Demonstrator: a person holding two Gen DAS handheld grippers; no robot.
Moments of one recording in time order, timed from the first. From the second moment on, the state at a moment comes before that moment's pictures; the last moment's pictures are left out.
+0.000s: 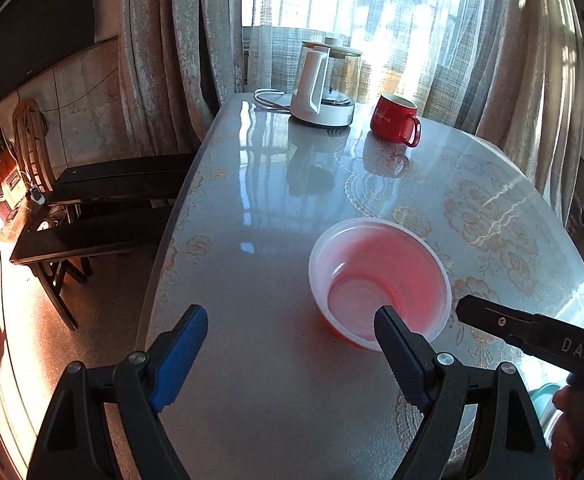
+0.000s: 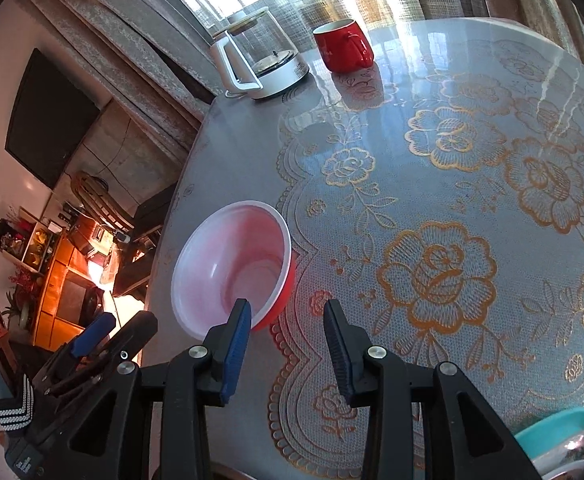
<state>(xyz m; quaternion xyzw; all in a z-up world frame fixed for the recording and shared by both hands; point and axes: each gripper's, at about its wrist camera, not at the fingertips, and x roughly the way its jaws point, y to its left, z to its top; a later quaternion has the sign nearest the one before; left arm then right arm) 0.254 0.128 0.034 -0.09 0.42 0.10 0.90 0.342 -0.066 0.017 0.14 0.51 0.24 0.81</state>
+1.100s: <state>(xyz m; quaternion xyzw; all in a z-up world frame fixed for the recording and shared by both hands) 0.287 0.112 0.008 -0.05 0.48 0.04 0.87 0.361 -0.055 -0.023 0.17 0.53 0.27 0.78</state>
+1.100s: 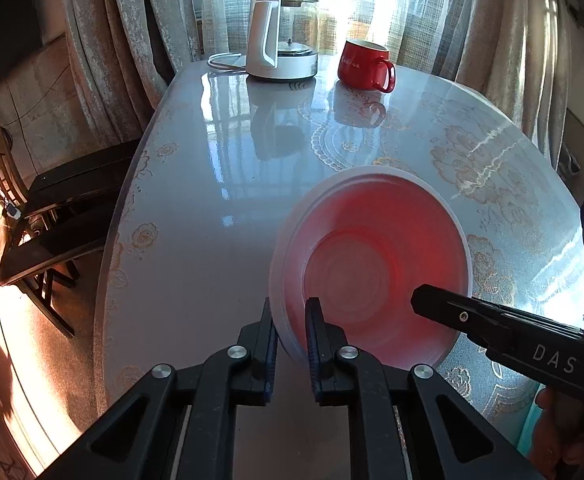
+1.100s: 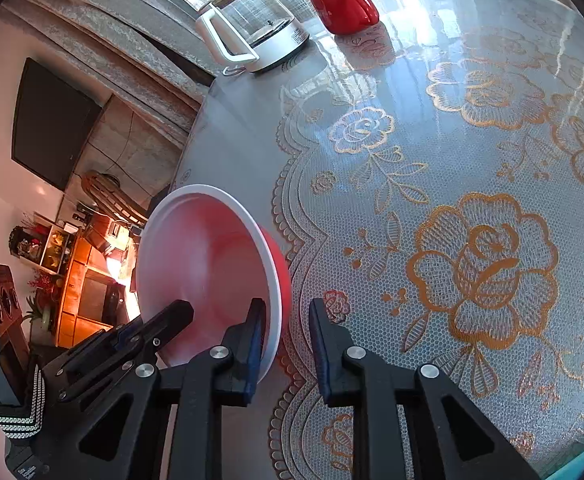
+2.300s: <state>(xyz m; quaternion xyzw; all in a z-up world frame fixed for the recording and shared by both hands) 0.164 0.072 0.074 0.00 0.31 0.05 0.95 0.272 -0.100 0.046 0.20 0.43 0.30 0.83</state>
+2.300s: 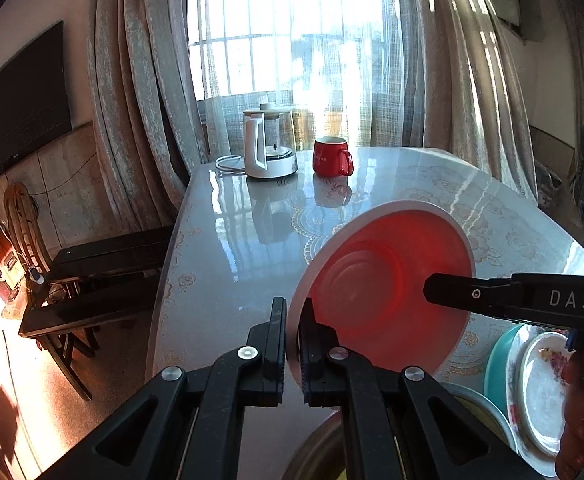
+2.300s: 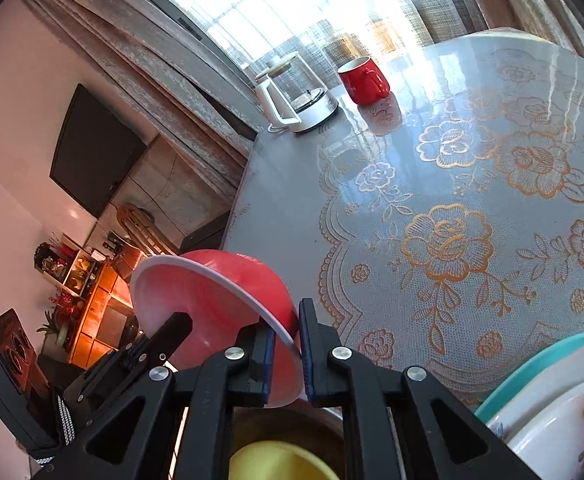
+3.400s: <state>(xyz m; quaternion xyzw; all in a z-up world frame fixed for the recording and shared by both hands) 0.036 0.048 0.054 -0.02 0.33 0.00 0.95 0.157 -0.131 0.035 0.21 0.43 0.30 0.82</state>
